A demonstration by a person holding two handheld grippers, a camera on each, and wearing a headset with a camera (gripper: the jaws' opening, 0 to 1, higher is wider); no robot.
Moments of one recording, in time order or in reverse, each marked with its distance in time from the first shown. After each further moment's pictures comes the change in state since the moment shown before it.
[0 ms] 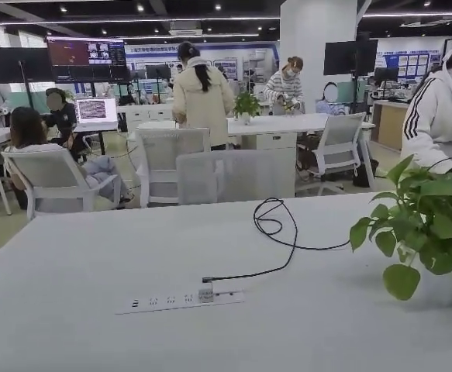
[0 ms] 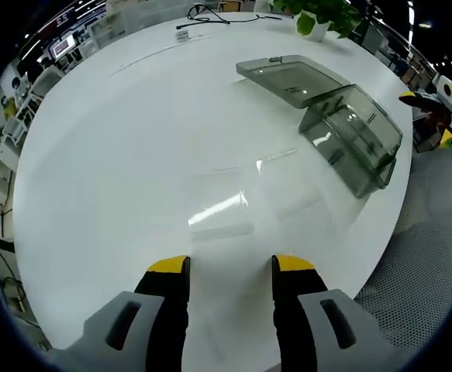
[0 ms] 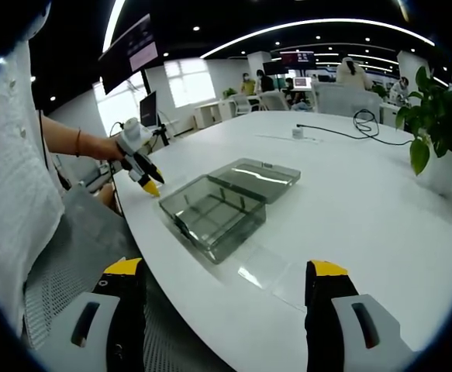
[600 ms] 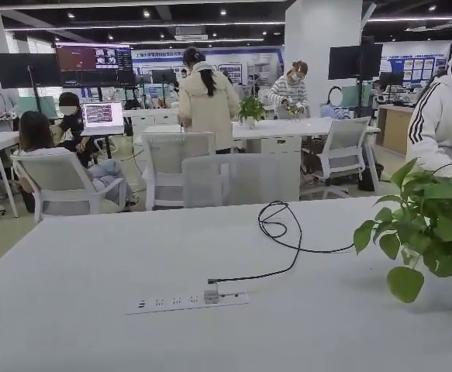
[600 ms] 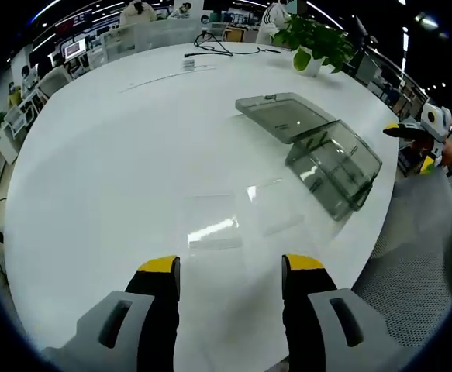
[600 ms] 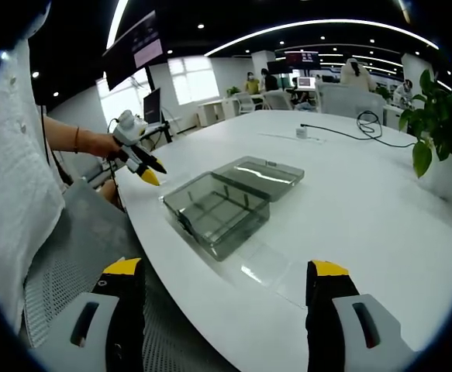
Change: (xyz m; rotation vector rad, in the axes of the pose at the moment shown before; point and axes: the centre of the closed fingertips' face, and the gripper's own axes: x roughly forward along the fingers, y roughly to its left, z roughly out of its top) left arm -0.018 -0.004 0.014 -0.067 -0.181 -0.068; right arm -0.001 0.004 -0.002 -0.020 0.009 0.010
